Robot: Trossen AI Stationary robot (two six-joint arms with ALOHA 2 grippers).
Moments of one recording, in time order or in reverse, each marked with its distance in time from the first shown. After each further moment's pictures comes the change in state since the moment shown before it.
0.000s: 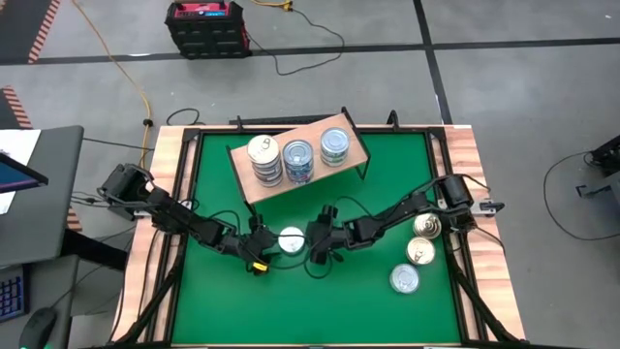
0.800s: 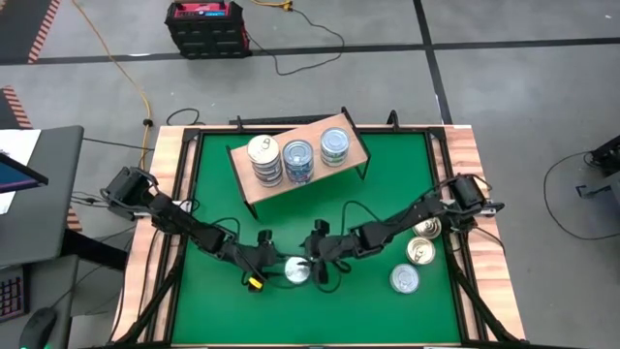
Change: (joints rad) left arm -0.072 0.048 0.040 0.102 0.176 0.106; right arm 0.083 -0.083 0.010 0.091 -0.212 0.040
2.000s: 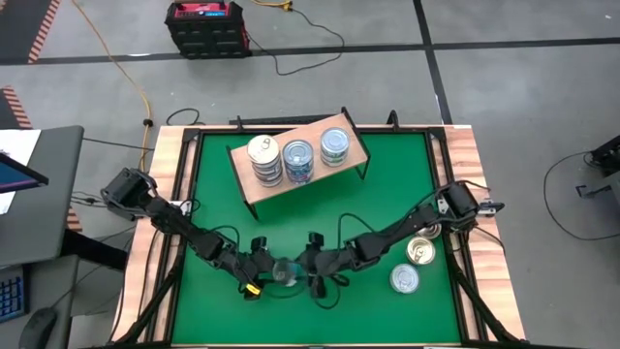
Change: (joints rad) left arm -0.069 0.001 0.051 -0.152 -0.043 -0.165; right arm 0.060 0.076 0.092 0.020 0.004 -0.035
